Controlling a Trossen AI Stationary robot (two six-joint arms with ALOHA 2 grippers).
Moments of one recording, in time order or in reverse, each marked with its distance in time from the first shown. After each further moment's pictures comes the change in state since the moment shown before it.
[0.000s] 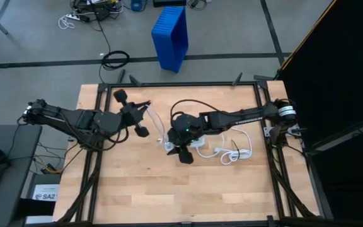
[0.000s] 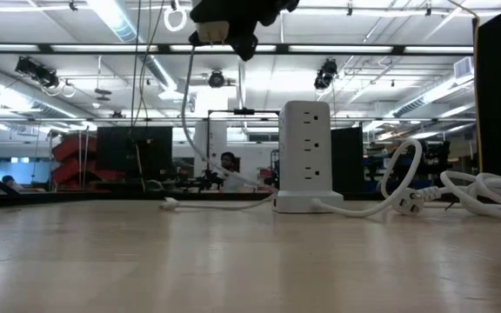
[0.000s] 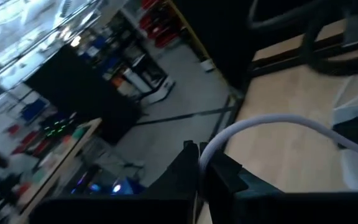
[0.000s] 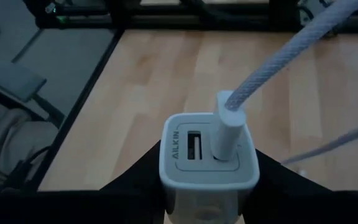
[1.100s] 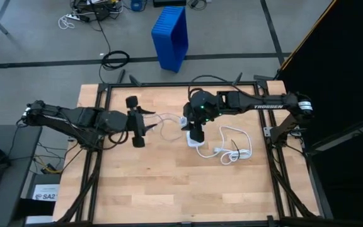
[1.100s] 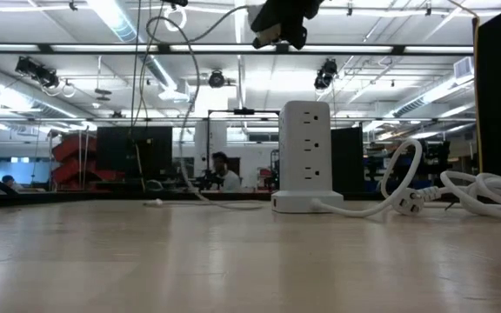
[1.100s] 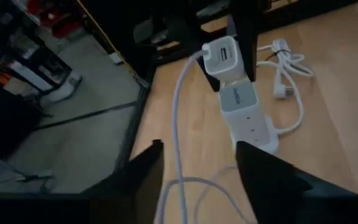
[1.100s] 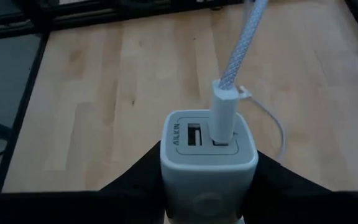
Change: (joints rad) left arm 0.060 0.004 0.002 -0.162 0.438 -0.134; right arm -0.157 -0.194 -0.003 -0.321 0.127 0.057
